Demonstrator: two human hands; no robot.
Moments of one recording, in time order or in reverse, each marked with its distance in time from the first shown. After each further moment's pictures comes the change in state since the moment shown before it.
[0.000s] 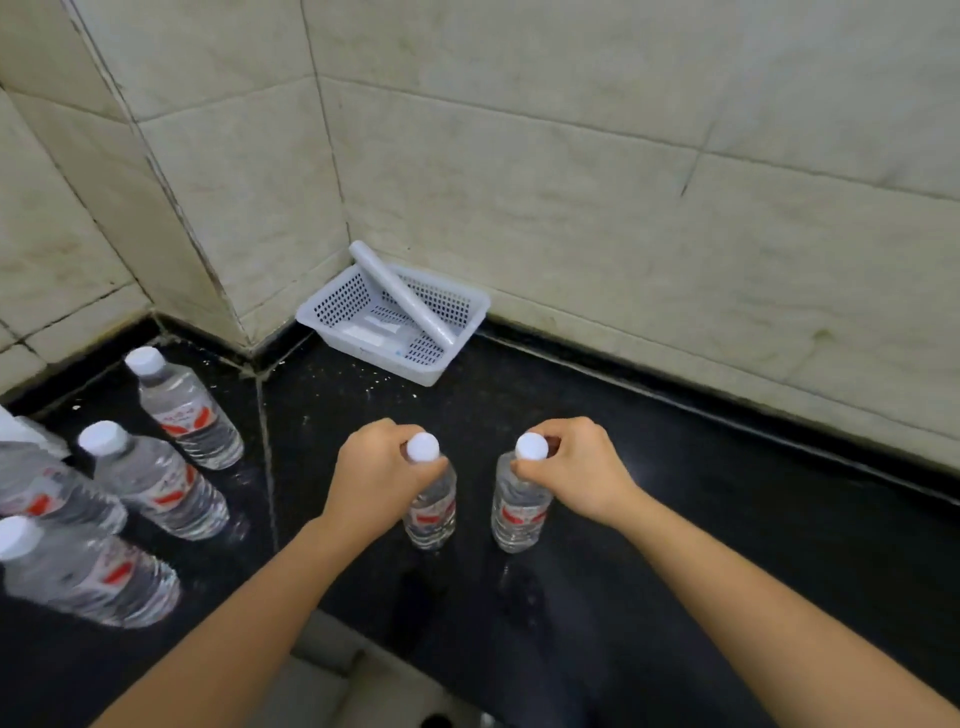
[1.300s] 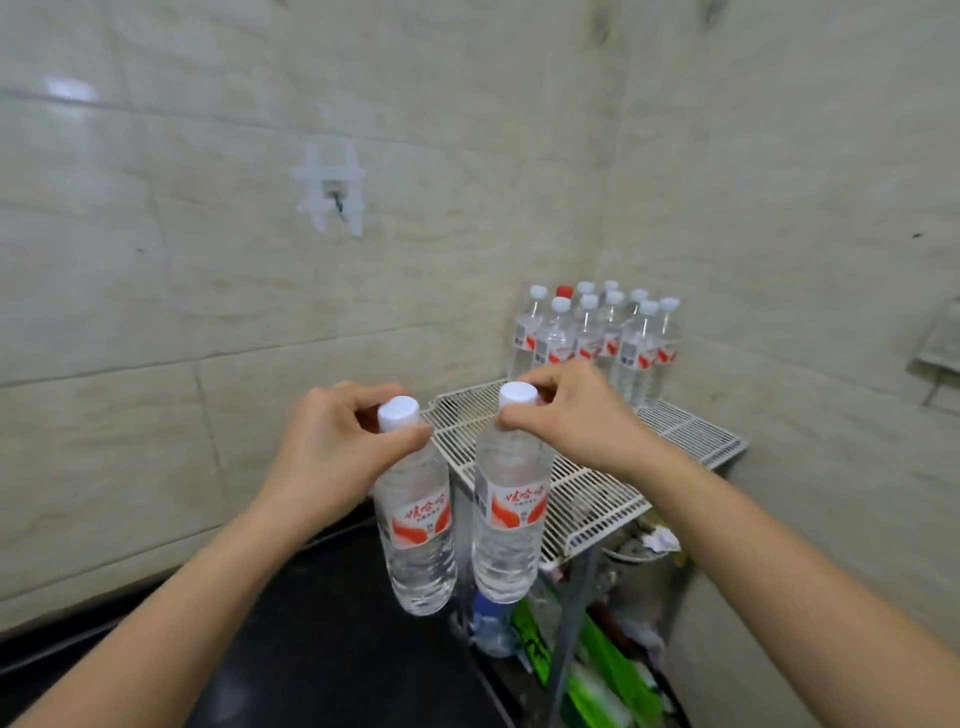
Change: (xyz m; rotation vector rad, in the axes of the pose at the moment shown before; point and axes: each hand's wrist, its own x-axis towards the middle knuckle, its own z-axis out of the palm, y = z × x) left_hand -0.290 0.738 0.269 -0.671 -0.464 0.922; right_hand -0.531 0.319 -0.595 -0.082 0.902 0.243
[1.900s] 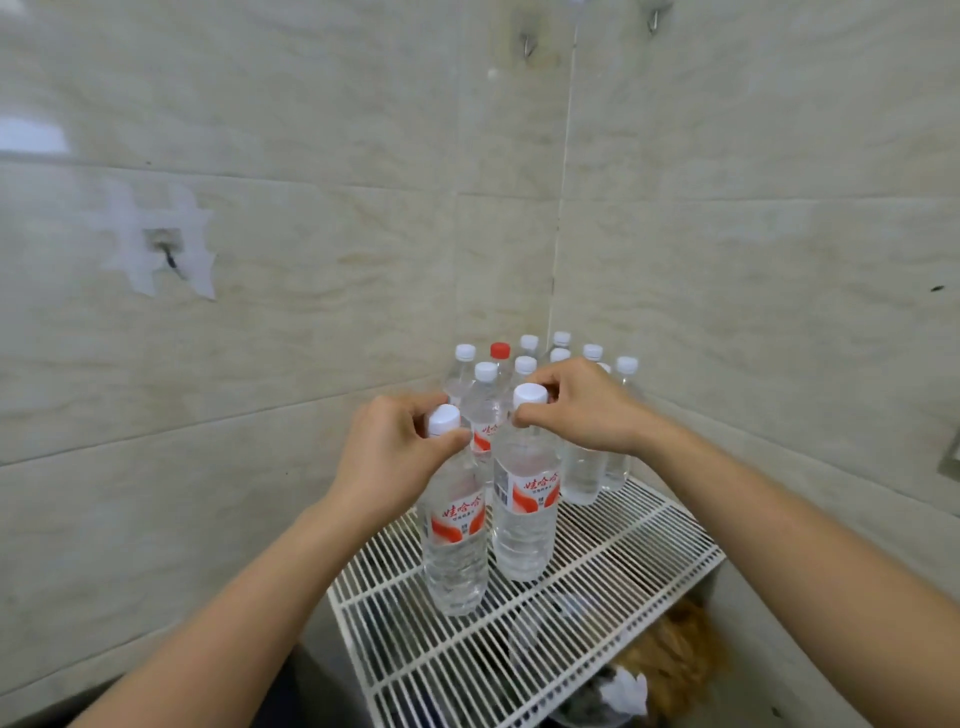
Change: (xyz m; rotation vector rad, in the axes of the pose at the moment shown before) left_hand 0.177 0.023 0.195 0.024 -0.064 0.088; right_hand 0.161 0.145 -0.139 -0.218 -0.036 -0.002
